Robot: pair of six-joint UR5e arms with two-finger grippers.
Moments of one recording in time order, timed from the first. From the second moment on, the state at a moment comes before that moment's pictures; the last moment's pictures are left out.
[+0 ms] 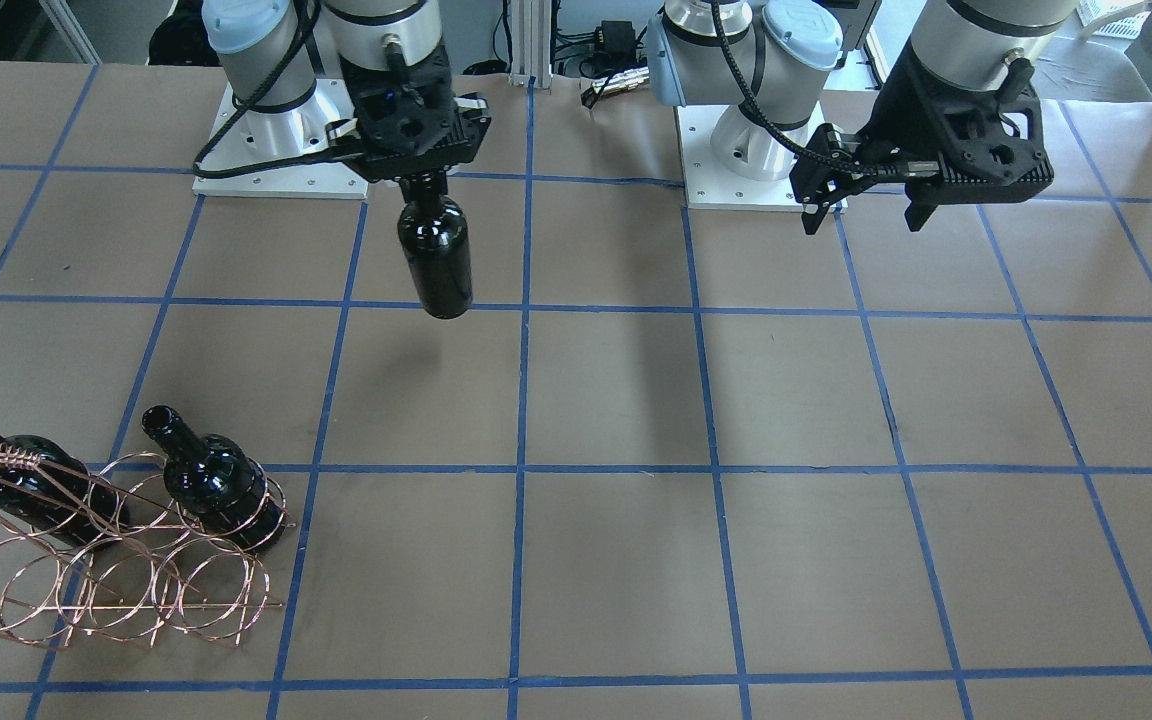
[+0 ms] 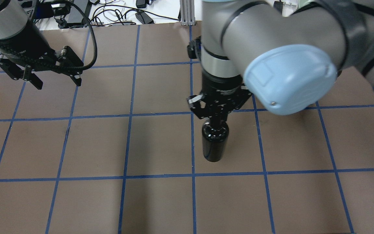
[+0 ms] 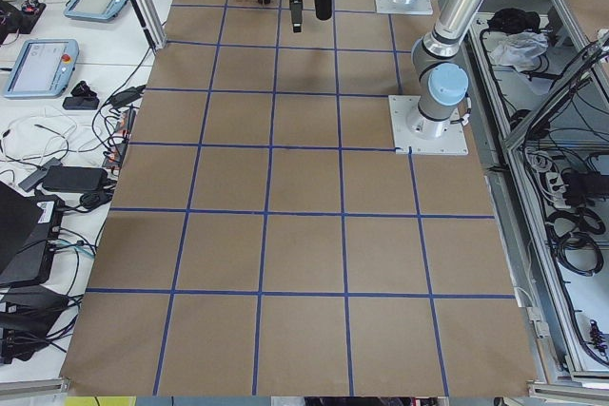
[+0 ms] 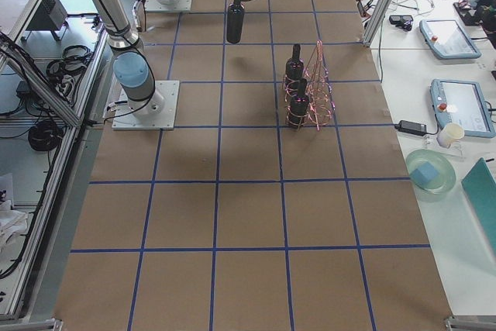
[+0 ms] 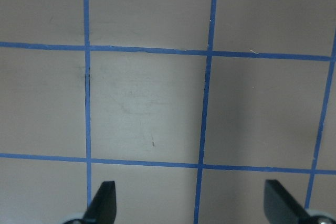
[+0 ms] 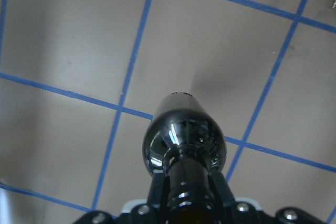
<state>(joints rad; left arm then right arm) -1.50 -1.51 -1.55 -1.68 1.60 0.02 1.83 -1.60 1.61 -1.46 -1.54 -0.08</state>
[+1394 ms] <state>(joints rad) -1.53 -1.50 -1.57 -1.63 1.58 0.03 1.38 -1.49 1.40 -1.49 -1.64 -0.66</state>
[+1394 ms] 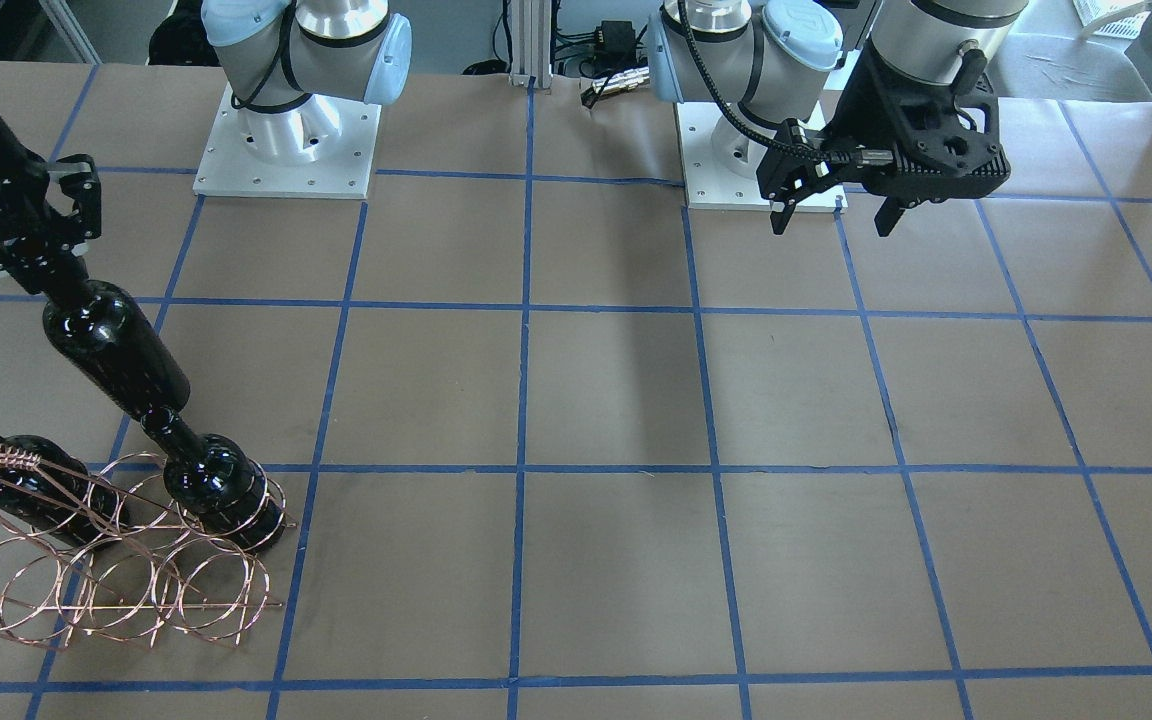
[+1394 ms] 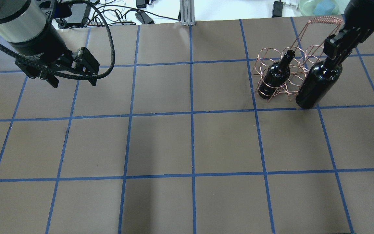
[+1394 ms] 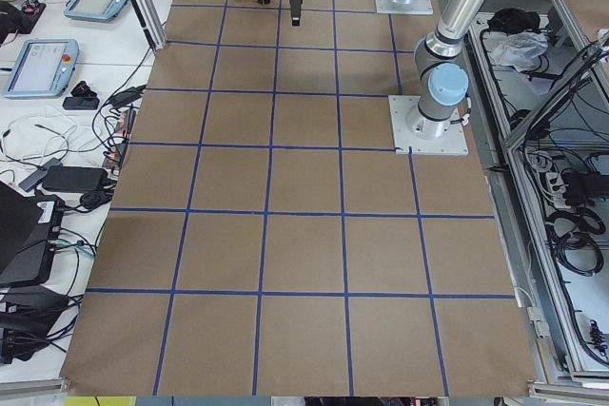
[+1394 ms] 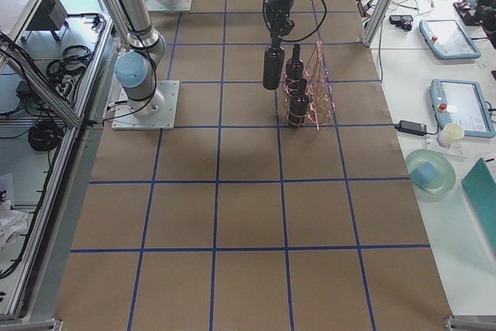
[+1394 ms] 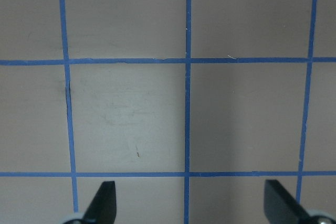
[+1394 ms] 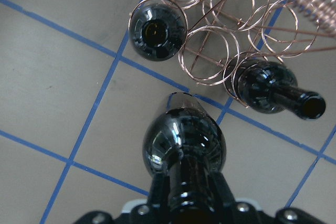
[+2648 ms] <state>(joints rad) -1.53 -1.50 -1.57 -1.64 1.58 0.02 1.34 -1.33 1.30 -1.58 -1.57 -0.66</state>
